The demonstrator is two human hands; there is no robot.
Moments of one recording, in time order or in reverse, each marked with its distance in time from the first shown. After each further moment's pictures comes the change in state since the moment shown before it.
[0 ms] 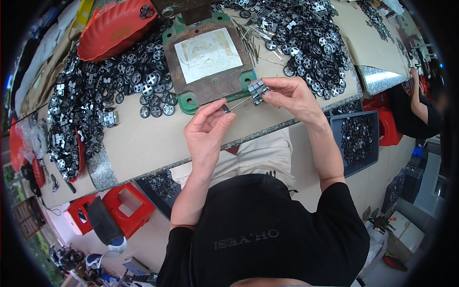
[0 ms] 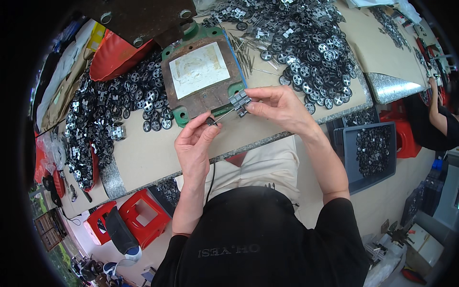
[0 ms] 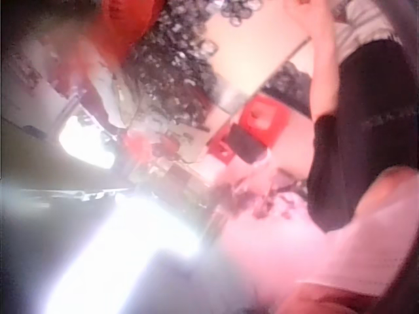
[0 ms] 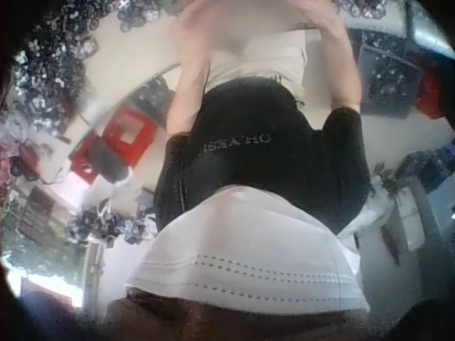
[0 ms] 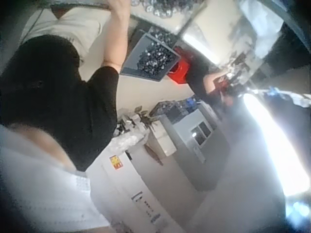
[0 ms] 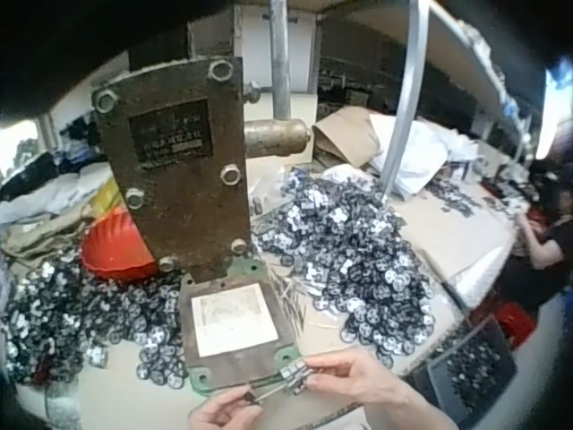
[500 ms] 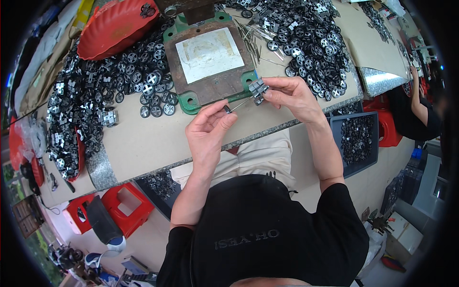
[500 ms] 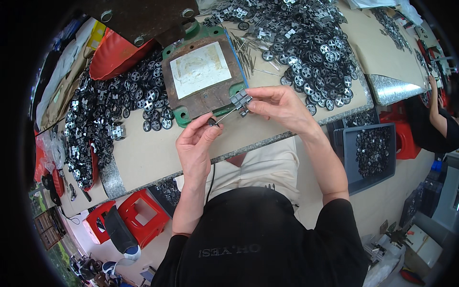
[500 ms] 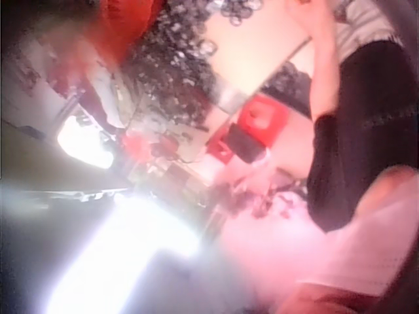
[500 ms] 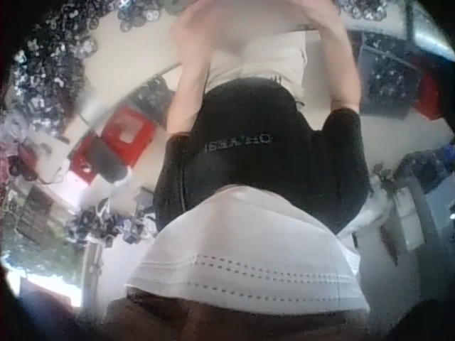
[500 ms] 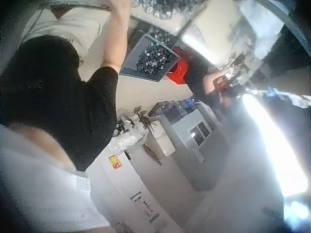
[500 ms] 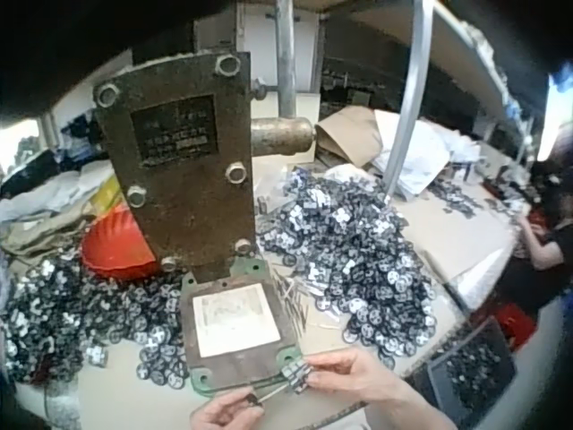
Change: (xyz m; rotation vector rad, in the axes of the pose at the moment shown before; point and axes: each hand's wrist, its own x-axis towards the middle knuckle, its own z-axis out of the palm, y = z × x) left_hand 0.000 0.000 0.000 0.002 -0.002 -0.016; right_hand 0.003 0.006 -0.004 0.013 0.010 0.075
